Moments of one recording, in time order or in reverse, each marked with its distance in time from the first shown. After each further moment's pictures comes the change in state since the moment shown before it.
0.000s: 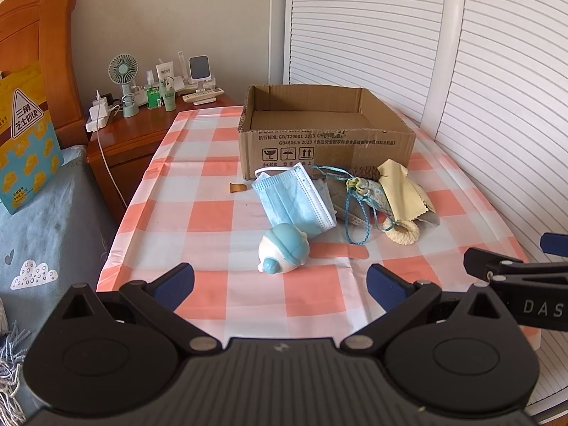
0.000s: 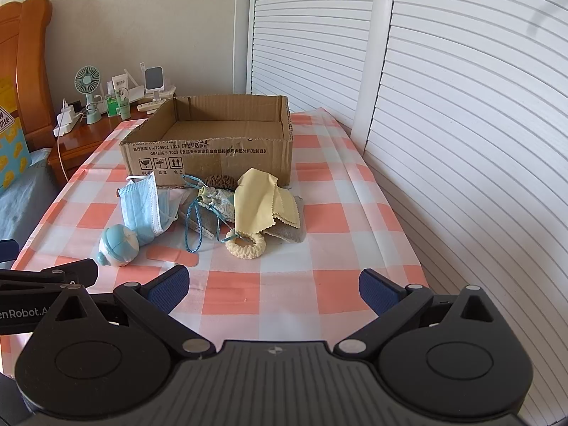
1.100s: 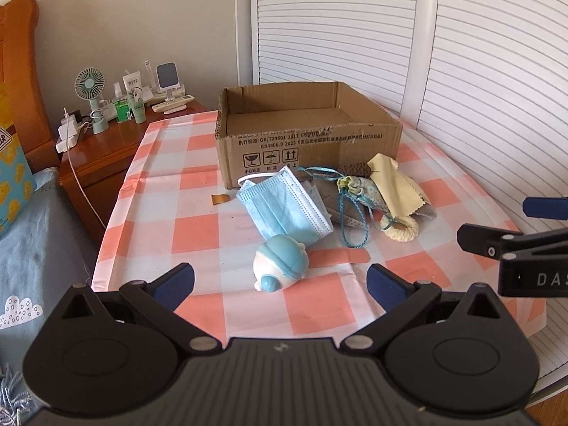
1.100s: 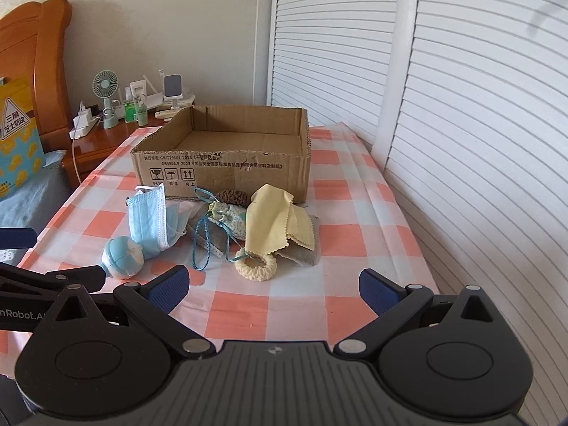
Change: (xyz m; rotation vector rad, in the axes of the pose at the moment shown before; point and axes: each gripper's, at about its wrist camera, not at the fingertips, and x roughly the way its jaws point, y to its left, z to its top) left arm 0.030 0.013 0.006 0.098 -0.007 -0.084; right arm 0.019 0.000 0.005 -0.046 -0.054 0.059
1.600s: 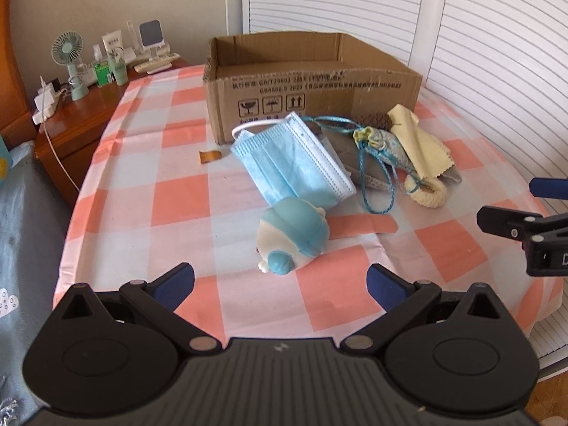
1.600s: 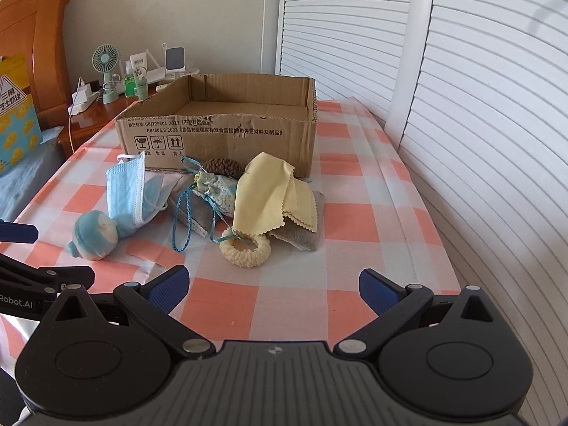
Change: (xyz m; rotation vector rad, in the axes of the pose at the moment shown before) left arm 0.057 0.013 -0.009 0.013 0.132 -0.046; right arm 0.050 -0.012 -0.008 -0.029 0.071 0.029
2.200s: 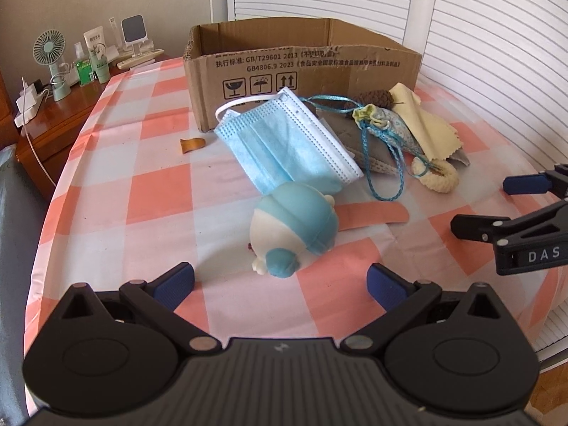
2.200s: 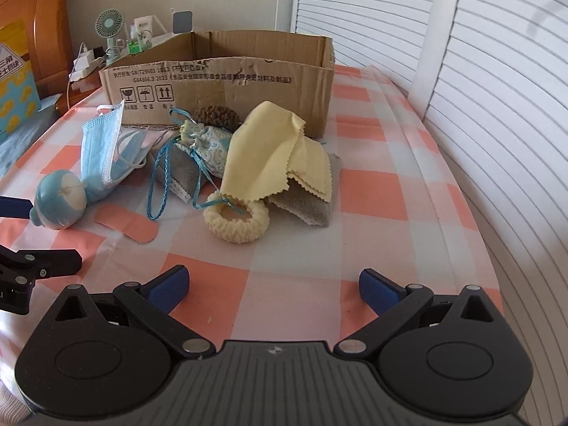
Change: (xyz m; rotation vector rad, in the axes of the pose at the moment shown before) left arm 0.026 0.003 -0.008 0.037 -0.007 -0.026; right arm 0.057 -0.005 -0.011 -0.049 0.088 0.032
